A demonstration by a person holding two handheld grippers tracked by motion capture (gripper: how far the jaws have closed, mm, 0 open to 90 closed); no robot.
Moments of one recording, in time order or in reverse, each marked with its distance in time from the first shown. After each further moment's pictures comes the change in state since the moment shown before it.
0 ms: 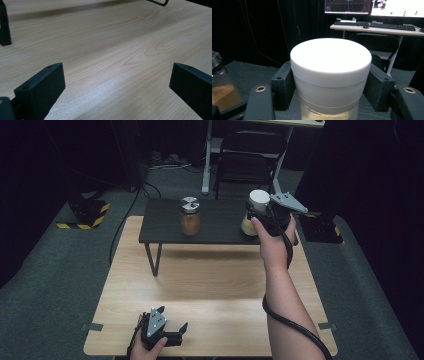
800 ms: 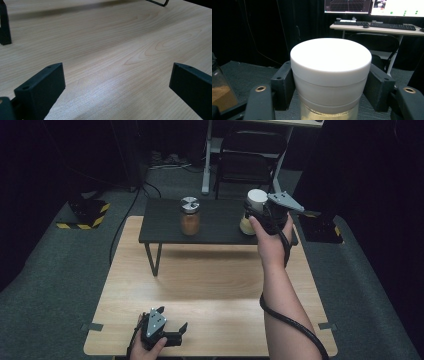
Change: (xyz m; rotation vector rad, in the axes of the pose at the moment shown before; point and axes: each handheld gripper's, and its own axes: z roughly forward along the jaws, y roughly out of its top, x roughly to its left) left arm 0.000 0.000 0.000 -0.001 0.000 -0.001; right arm 0.000 -0.004 0.007 -0.002 -0.003 0.002
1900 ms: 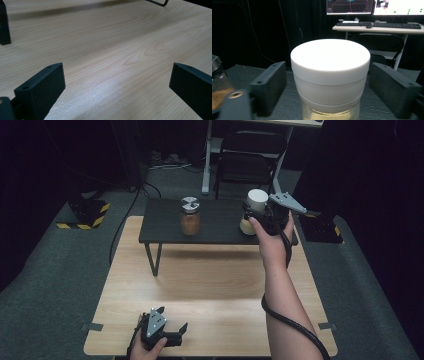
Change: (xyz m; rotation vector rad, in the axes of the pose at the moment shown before) left arm 0.000 0.000 0.000 -0.001 -0.002 -0.001; right arm -0.006 -0.003 -0.001 -0.015 0.022 0.034
